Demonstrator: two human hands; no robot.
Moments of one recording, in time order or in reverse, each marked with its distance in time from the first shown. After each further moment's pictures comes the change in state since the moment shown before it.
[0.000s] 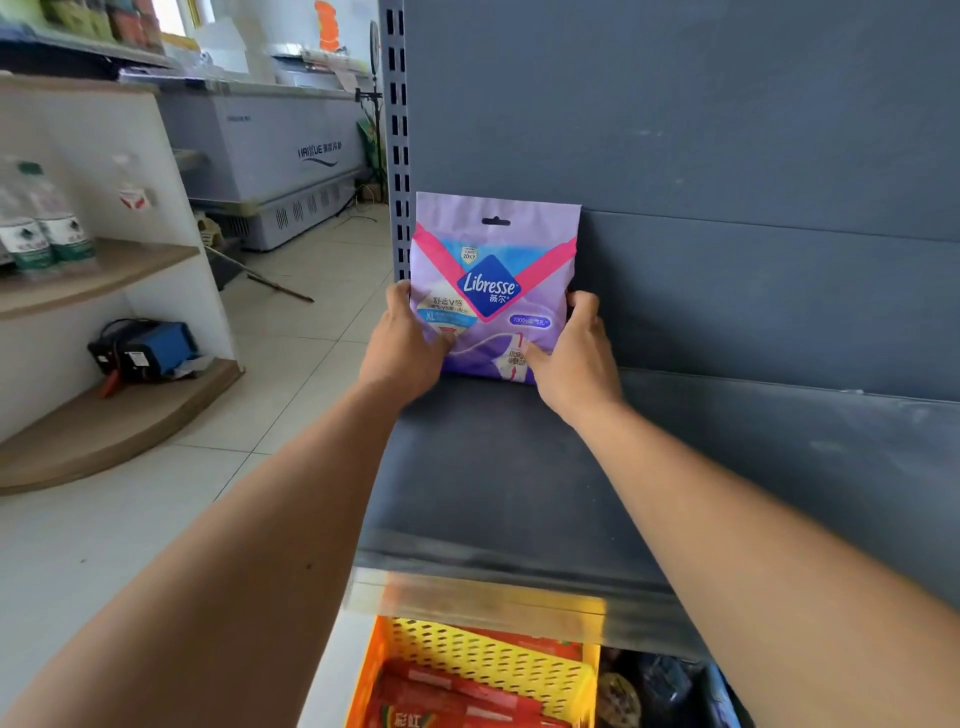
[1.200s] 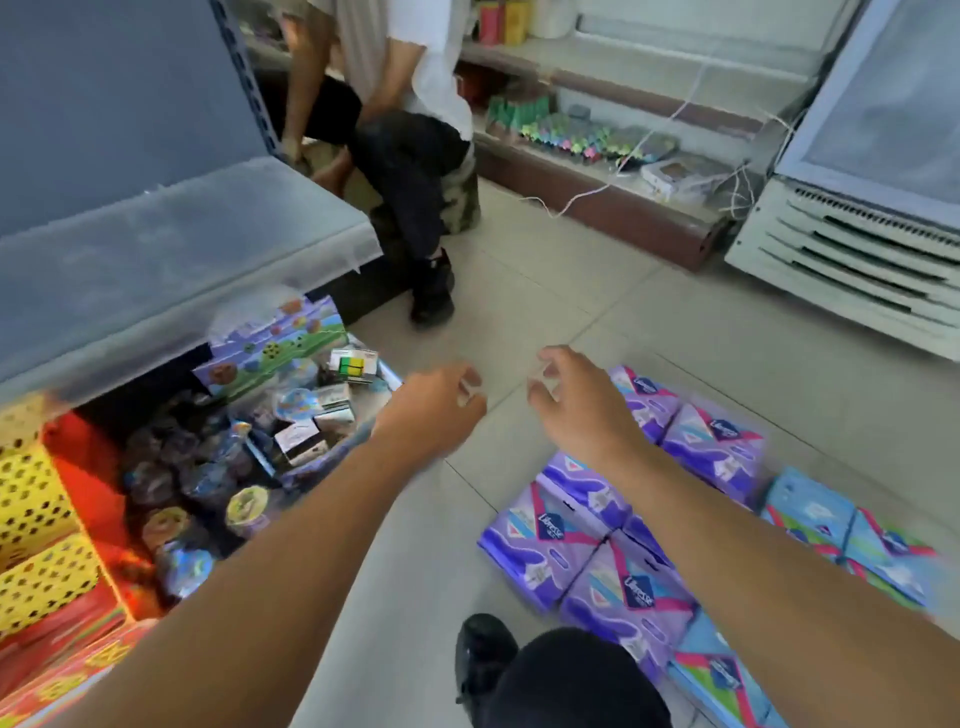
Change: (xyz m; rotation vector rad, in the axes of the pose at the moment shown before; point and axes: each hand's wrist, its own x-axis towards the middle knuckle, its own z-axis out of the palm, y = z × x) left_hand -0.475 0.249 0.334 0.260 -0.983 0.616; right_hand -0.427 0.289 -0.447 -0.286 0.158 0.674
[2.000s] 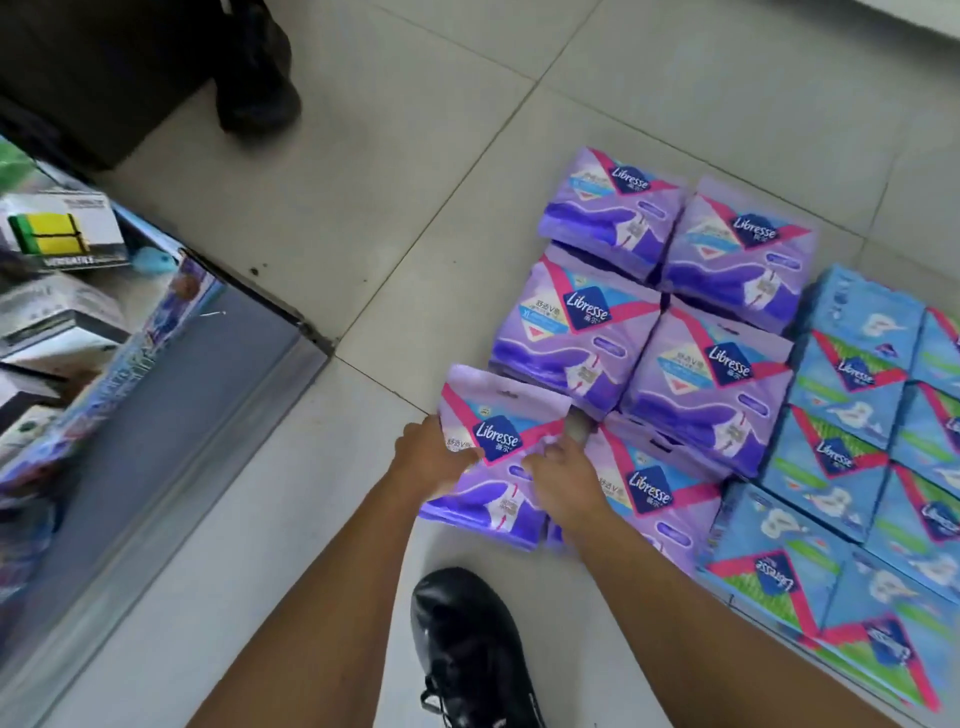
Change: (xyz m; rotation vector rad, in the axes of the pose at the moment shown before) left_hand 0.073 -0.145 0.342 -0.068 -0.580 -0.318; right_hand -0.044 0.247 0.240 0.563 -0.096 1.089
